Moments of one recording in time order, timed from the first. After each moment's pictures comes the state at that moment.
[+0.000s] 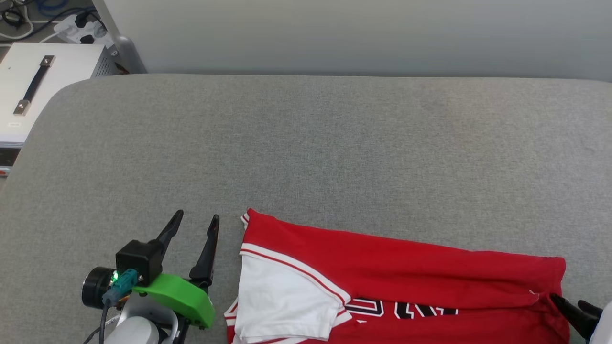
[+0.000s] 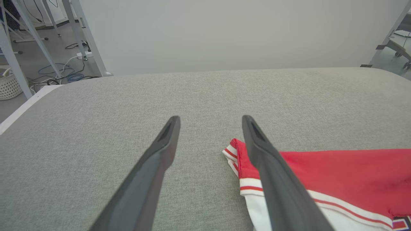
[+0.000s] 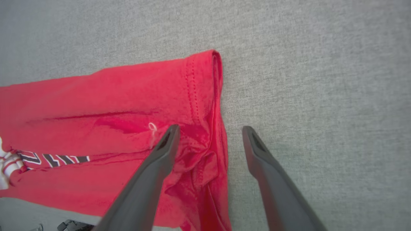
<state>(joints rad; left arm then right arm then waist) -0.15 0.48 -0.50 0.13 -0.59 0.13 -0.25 0.05 -0.60 0.07 0.24 0.92 0.13 0.44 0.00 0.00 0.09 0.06</state>
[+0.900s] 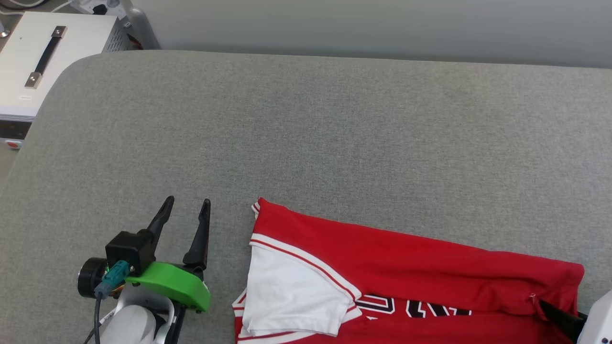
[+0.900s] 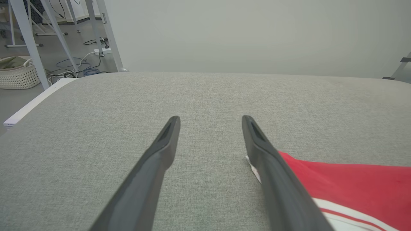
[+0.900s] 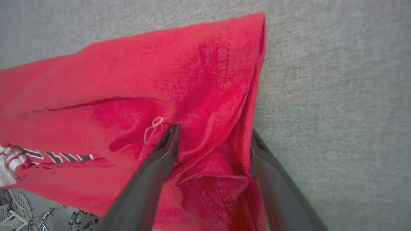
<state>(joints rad) -0.14 0.31 -0.26 0.21 -0.40 -0.02 -0.26 0.05 -0.47 0.02 0.23 0.88 0.12 0.62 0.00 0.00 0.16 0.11</state>
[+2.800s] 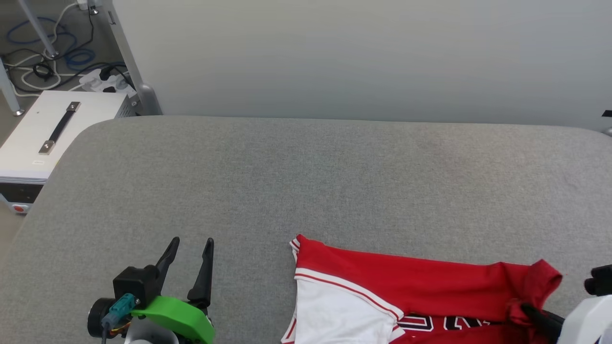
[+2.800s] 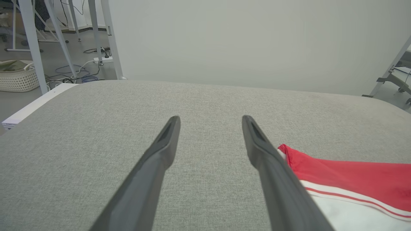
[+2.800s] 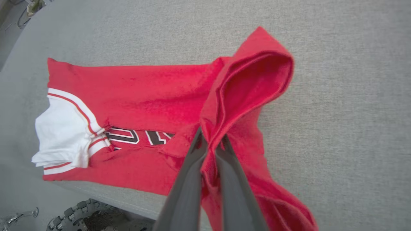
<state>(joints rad) -0.04 0.21 -0.15 0.29 -0.33 -0.11 -0.26 0.13 -0.51 0.06 0.06 0.81 0.13 0.51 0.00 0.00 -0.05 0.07</state>
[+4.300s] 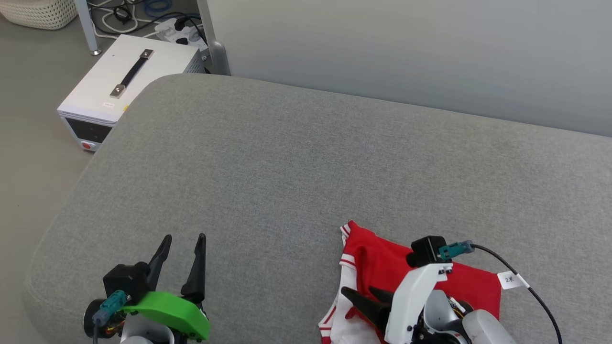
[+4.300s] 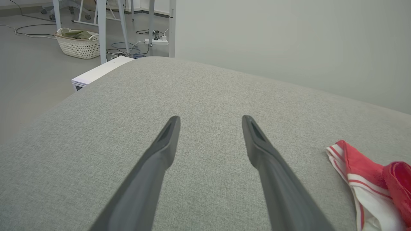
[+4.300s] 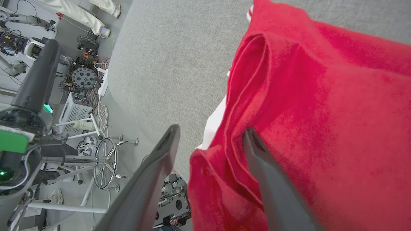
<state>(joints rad) -0.06 0.18 -0.10 0.31 -0.35 -0.13 -0.26 -0.15 -0.05 0.35 0.27 0.72 0.13 0.54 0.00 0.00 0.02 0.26</state>
